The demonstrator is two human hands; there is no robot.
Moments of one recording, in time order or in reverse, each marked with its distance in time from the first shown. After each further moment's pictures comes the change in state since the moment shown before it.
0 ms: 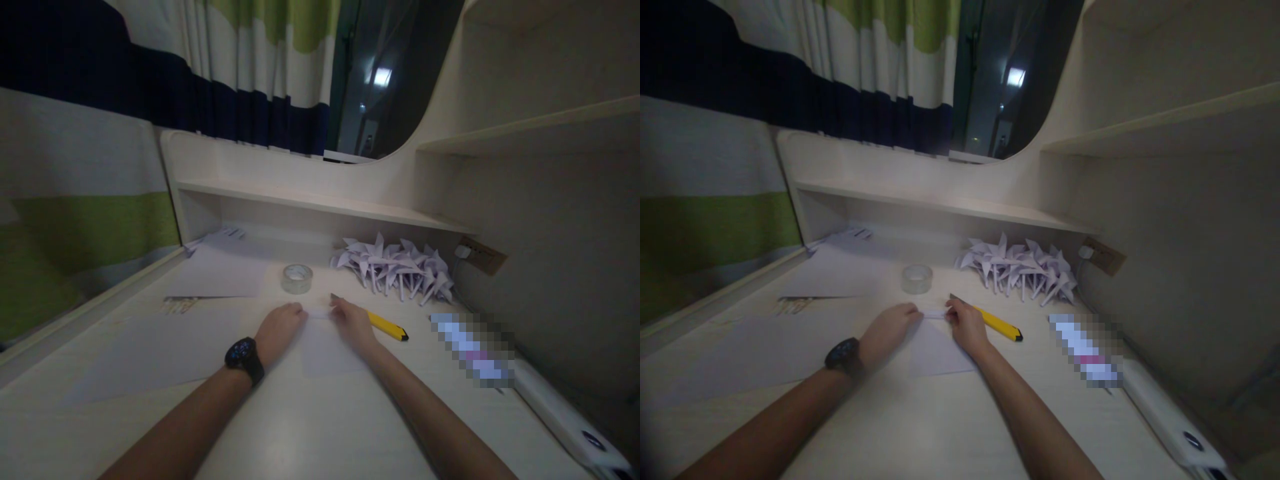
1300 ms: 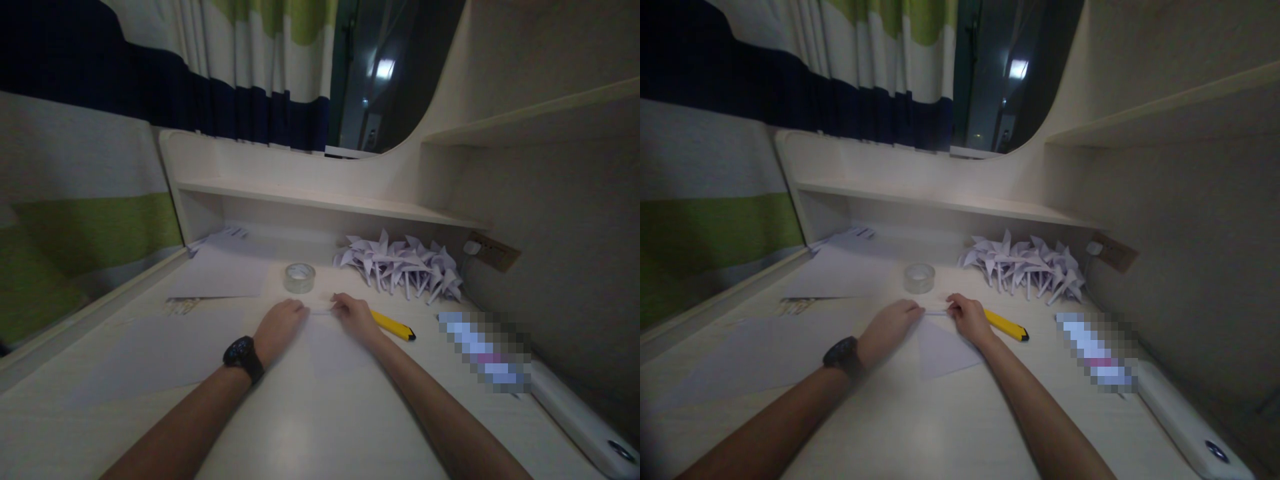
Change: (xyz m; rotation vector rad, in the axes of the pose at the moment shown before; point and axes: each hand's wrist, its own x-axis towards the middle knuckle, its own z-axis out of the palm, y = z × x) left_hand 0.001 -0.010 0.006 -0.008 0.025 0.026; right_hand 0.016 0.012 0.004 0.179 -0.037 -0.052
